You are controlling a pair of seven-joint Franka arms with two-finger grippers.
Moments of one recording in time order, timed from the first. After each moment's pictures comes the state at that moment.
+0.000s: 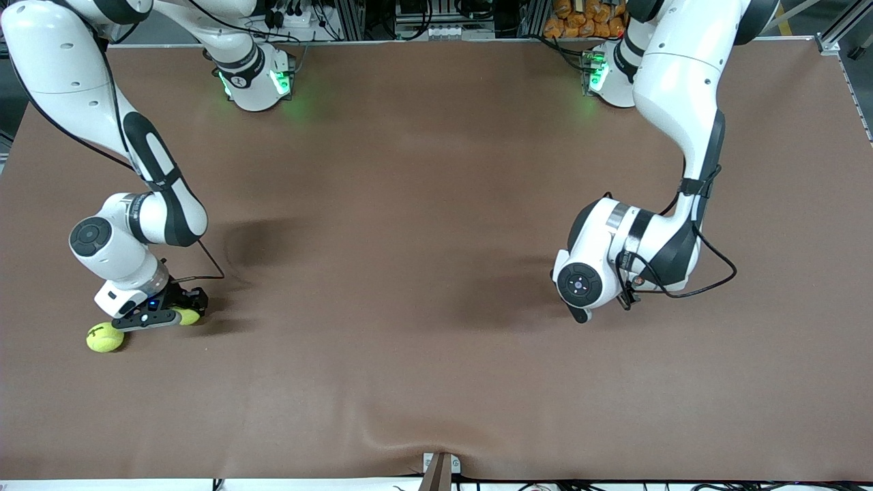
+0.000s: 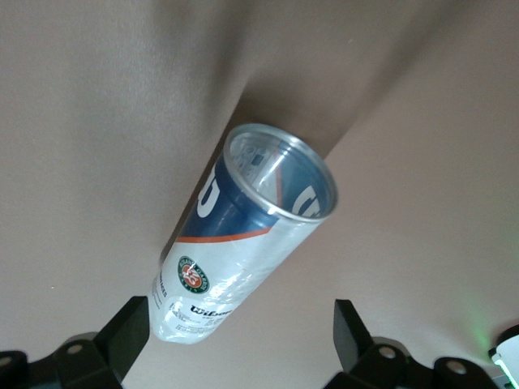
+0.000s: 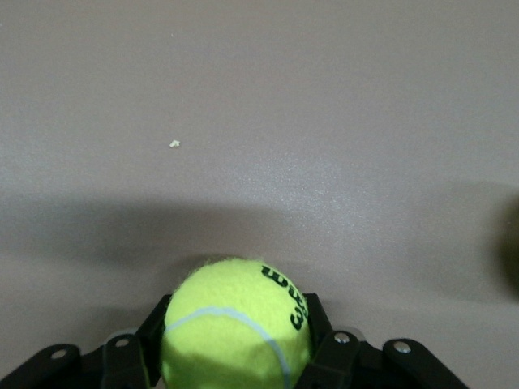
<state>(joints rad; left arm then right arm) -0.41 0.73 0.02 -1.41 0.37 1.62 0.62 -0.11 0.59 -0.01 -1.97 -0.06 2.78 -0.23</state>
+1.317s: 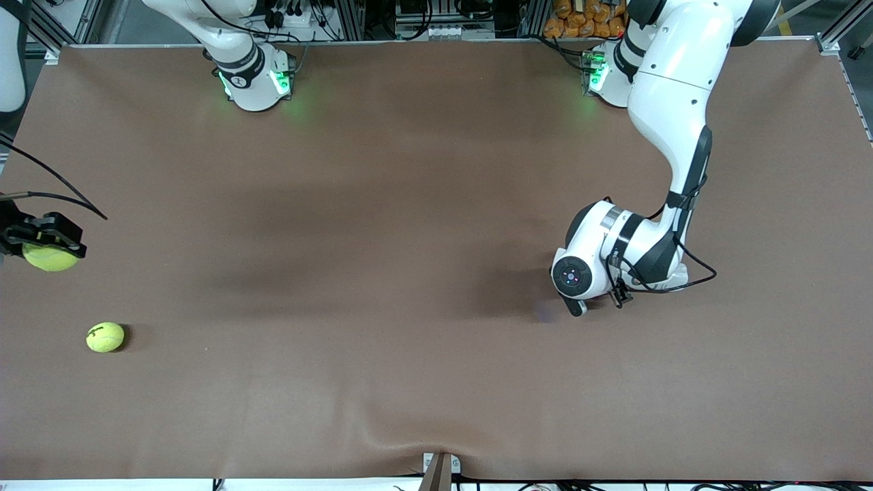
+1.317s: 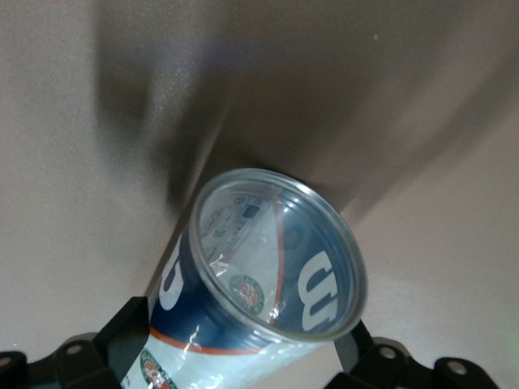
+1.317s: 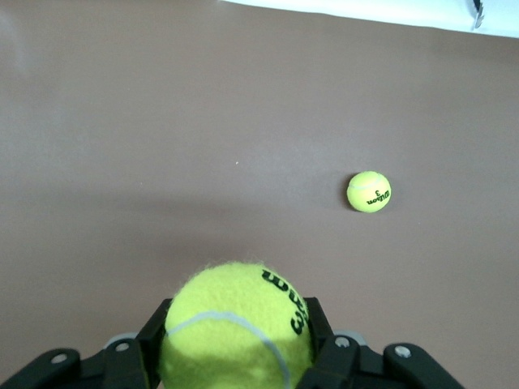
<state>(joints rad) -0.40 0.74 0.02 -1.59 0.41 1.82 0.57 -0.11 0.18 0.01 -1.49 0.00 1.77 -0.23</state>
